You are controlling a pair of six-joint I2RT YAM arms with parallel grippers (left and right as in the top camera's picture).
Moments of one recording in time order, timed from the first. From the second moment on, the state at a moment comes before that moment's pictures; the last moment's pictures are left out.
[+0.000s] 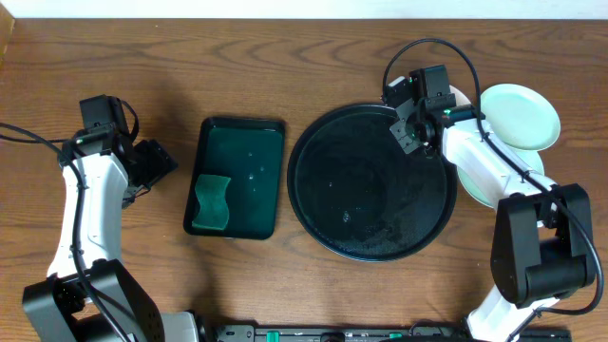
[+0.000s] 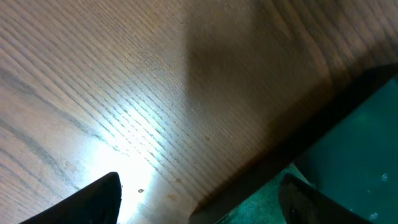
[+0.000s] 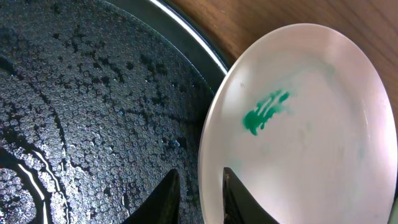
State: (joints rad) left arm 0.30 1.55 1.13 -0.90 -0.03 -0.44; right arm 0.24 1.86 1.26 -0.47 0.03 -0.37
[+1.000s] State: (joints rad) left arm 0.30 1.55 1.13 -0.90 -0.03 -0.44; right arm 0.43 1.89 1.26 -0.48 -0.06 -0.18
